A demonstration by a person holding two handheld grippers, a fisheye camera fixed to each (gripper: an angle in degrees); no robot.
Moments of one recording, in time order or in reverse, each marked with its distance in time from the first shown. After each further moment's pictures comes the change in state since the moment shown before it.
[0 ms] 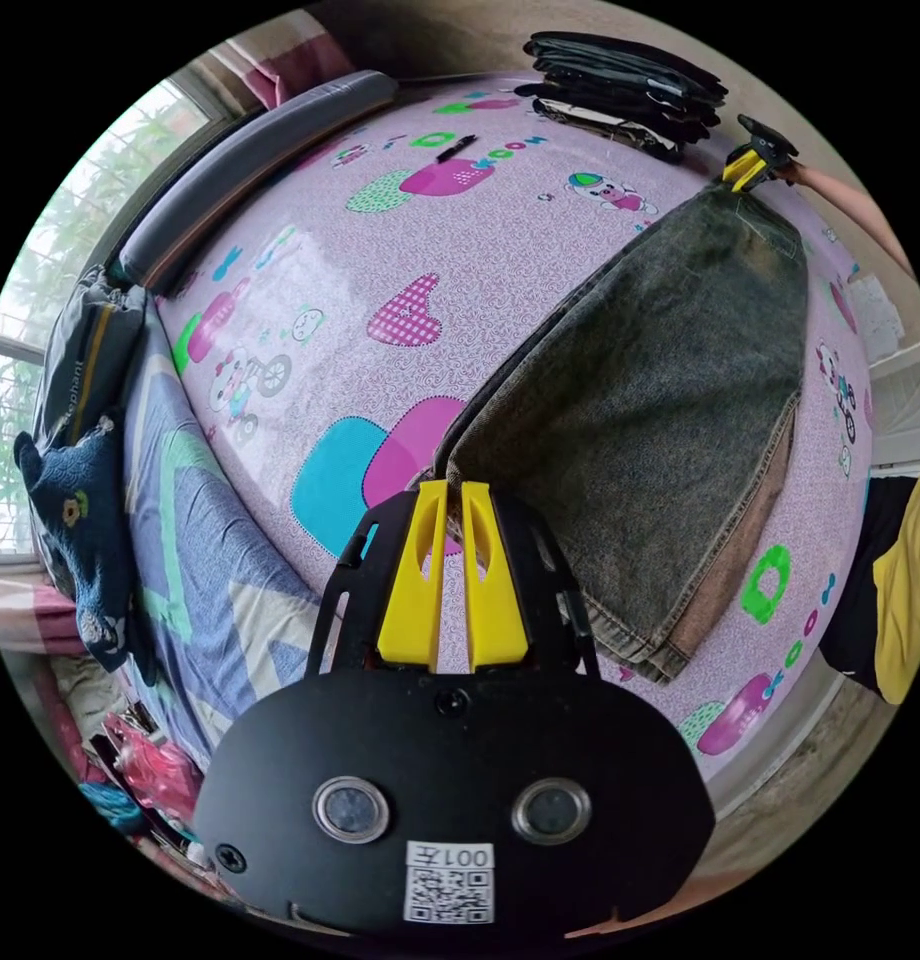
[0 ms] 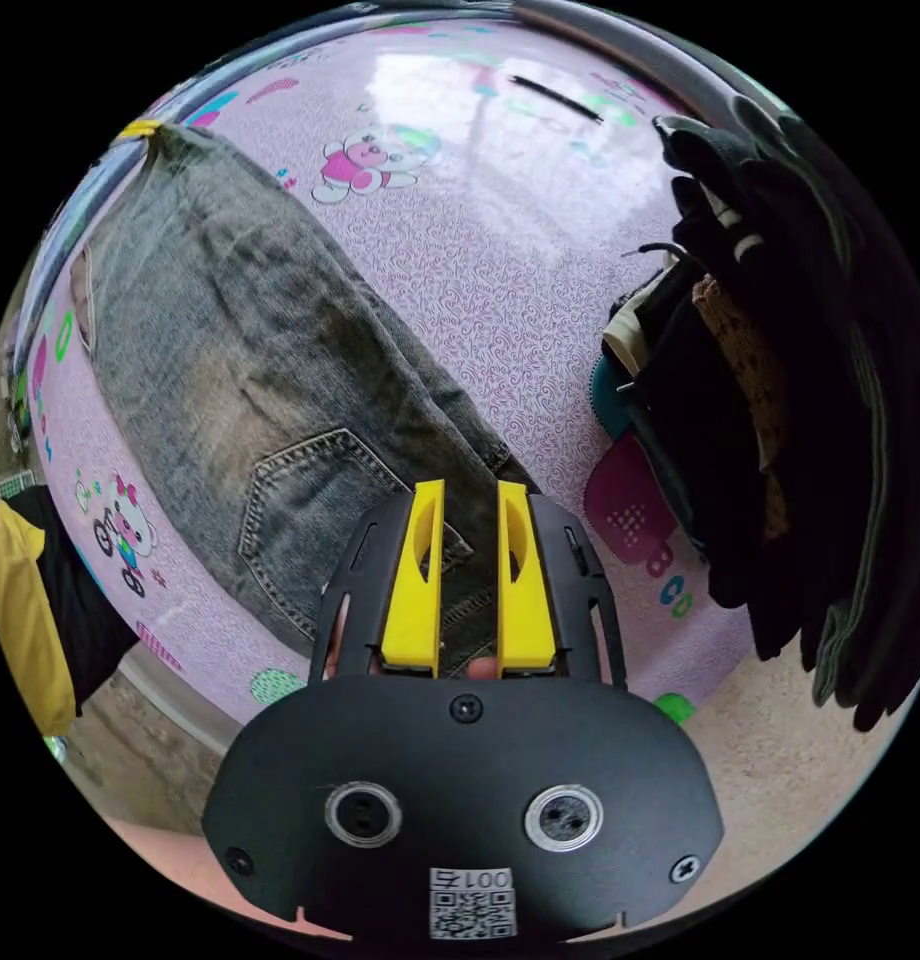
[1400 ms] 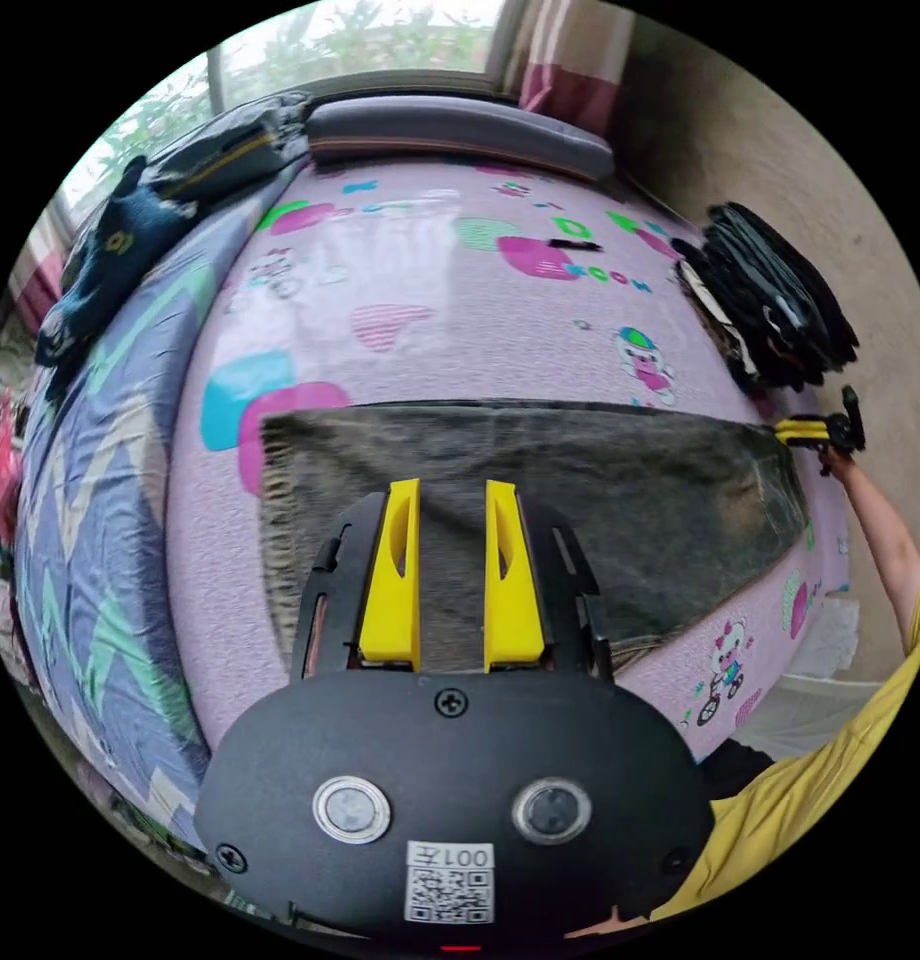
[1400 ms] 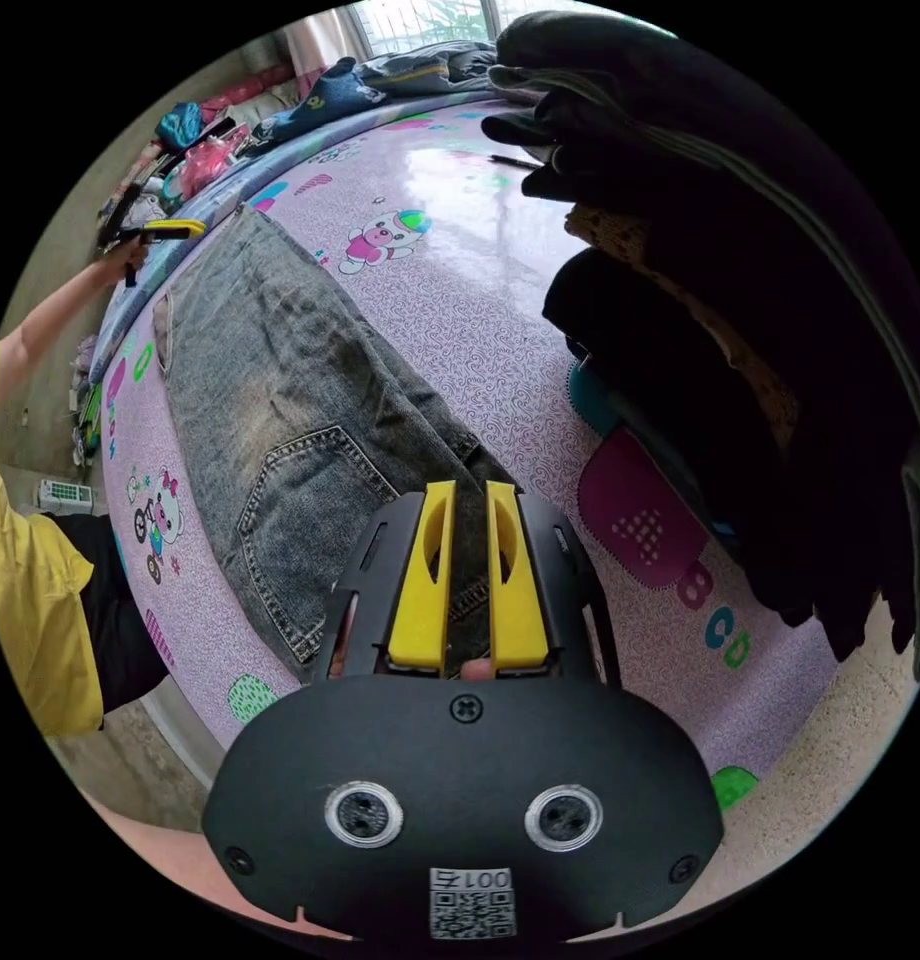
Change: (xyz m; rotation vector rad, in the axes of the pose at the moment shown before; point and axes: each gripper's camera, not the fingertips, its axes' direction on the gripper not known) left arm 0.110 0.005 -0.041 0.144 0.148 -0.737; right arm 0.094 0.135 0.047 0.335 -0.208 0.010
